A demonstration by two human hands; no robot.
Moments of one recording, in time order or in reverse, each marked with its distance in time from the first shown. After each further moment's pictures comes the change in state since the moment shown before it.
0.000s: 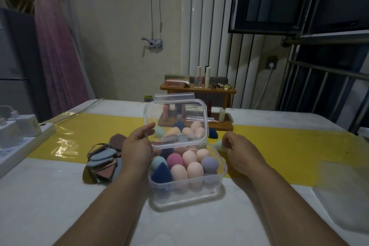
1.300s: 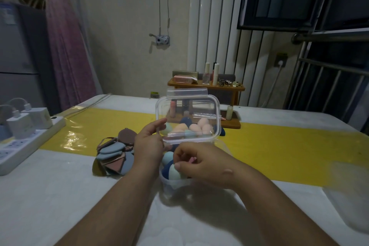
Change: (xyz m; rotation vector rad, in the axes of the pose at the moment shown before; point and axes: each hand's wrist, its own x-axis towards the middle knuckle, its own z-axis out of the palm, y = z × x) left_hand 0.001 -0.007 0.004 -0.073 -0.072 0.074; right_hand -0.062 -0.104 -0.017 0.375 -0.492 -0.449
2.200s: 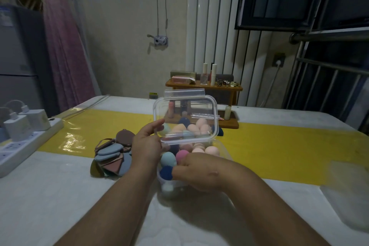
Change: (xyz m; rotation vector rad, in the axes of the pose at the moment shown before) left_hand 0.006 -0.006 -0.003 0.029 -0.012 -0.002; right_hand 0.004 -0.011 0.005 -0.303 -0.176 0.327
